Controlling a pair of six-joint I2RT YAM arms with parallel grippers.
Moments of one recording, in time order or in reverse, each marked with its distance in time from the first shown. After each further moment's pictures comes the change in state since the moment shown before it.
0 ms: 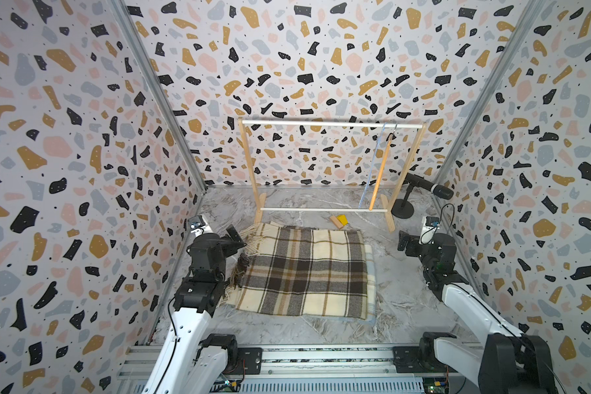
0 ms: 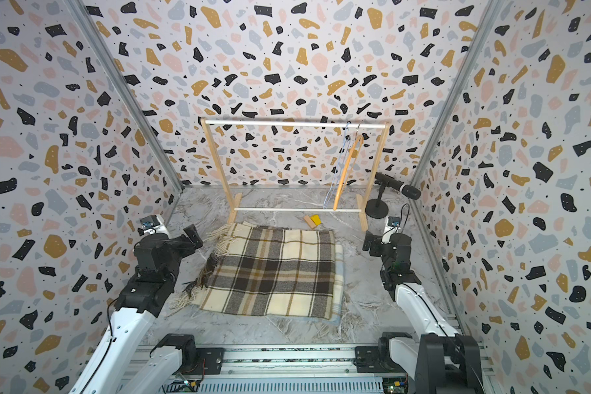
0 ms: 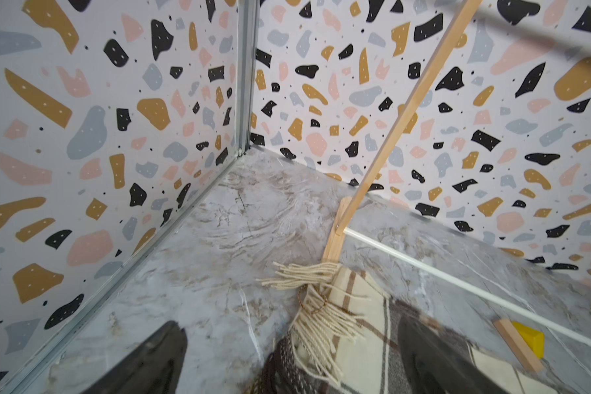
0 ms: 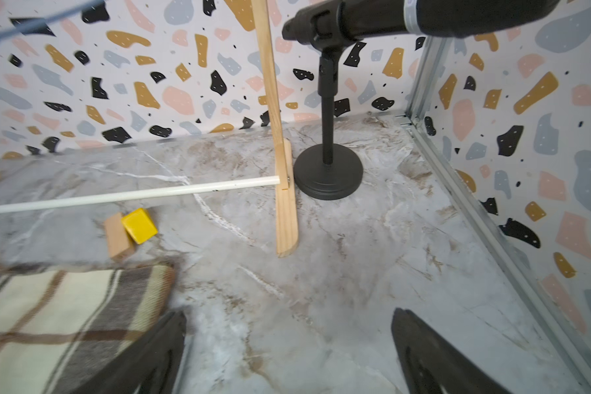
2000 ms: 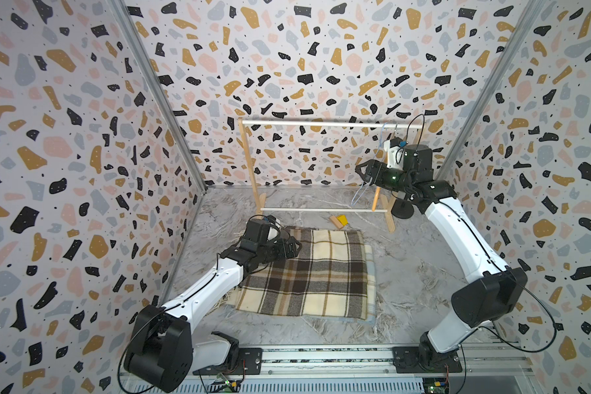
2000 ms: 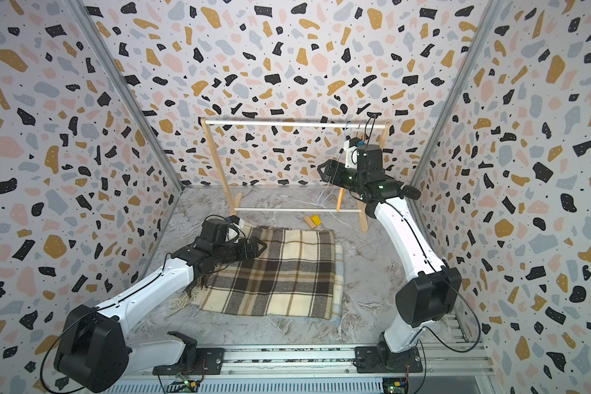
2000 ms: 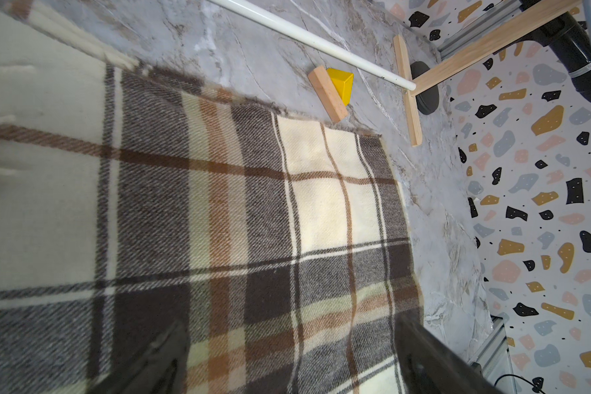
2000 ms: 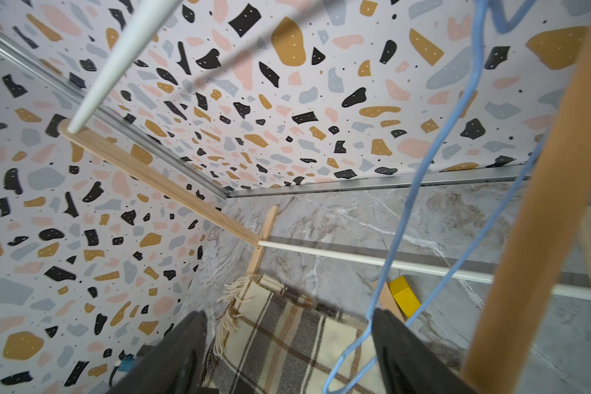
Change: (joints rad) left arm -0.299 0.501 0.050 0.084 0.626 -0.170; right arm 0.286 0.628 1.264 -0.661 -0.291 0.359
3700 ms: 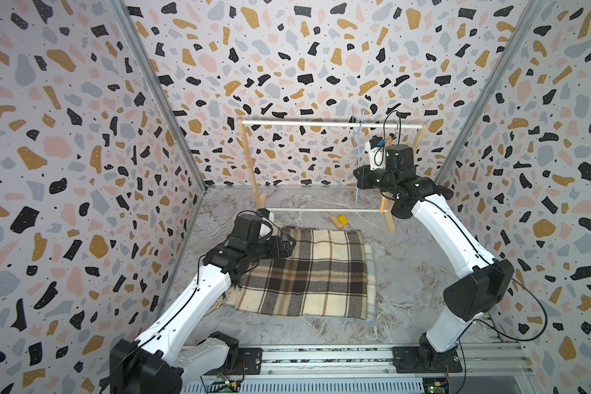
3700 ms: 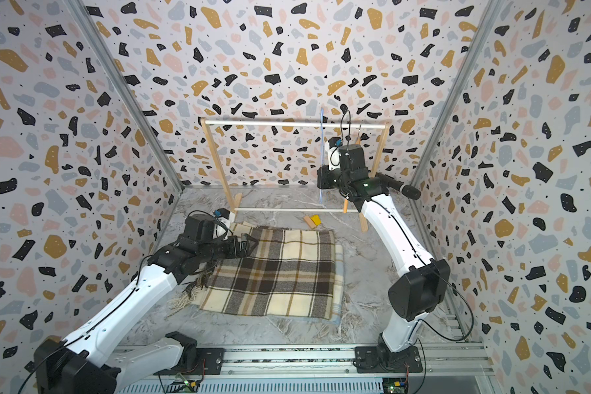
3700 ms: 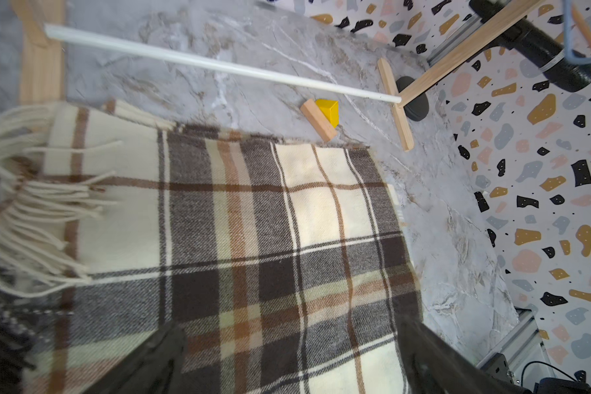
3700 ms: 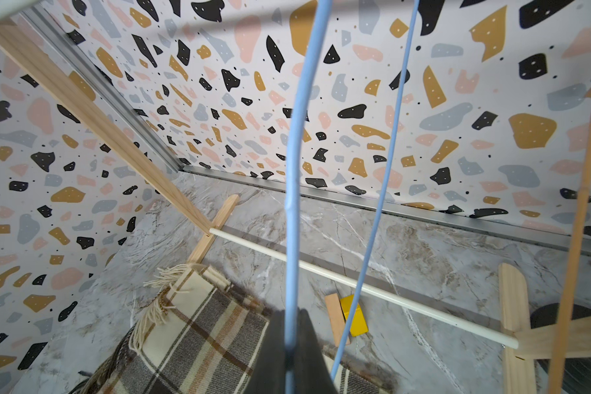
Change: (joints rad) left arm 0.000 -0.181 0.157 -0.275 -0.094 0.133; right arm 0.124 0.033 0.043 -0.028 0.168 -0.284
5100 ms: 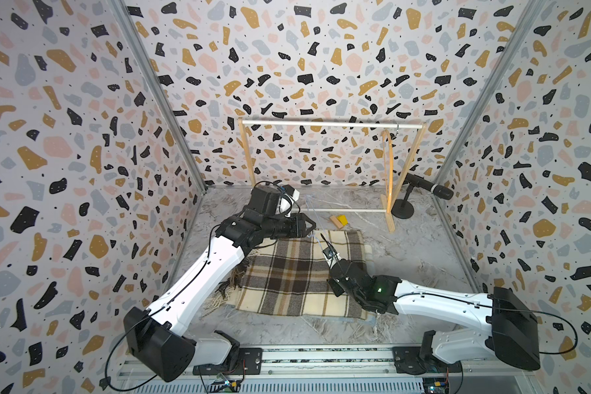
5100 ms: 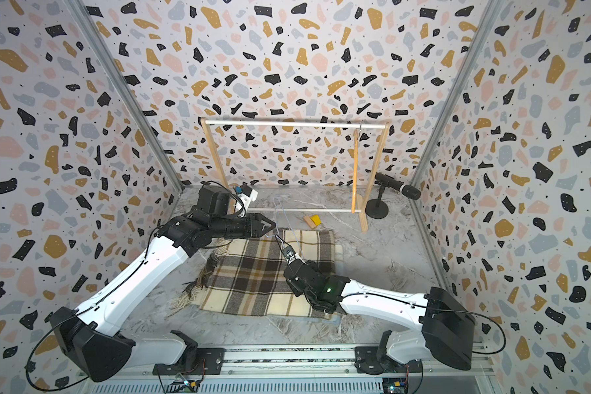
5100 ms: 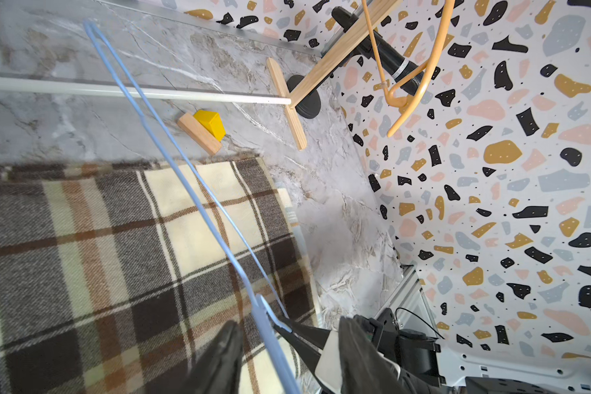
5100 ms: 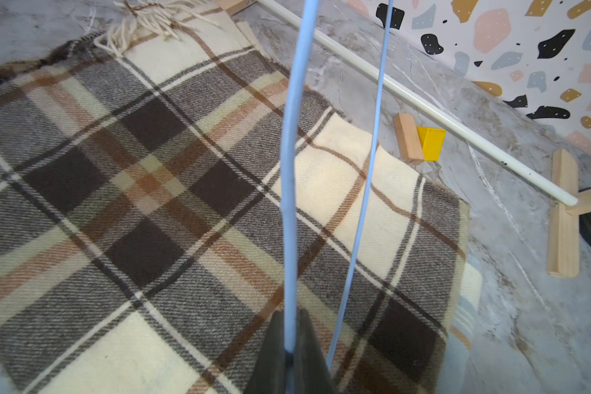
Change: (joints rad) left arm -0.126 0.244 0.360 -0.061 0.204 -0.103; right arm 0.696 -0.362 -0.998 0.311 0.650 0.005
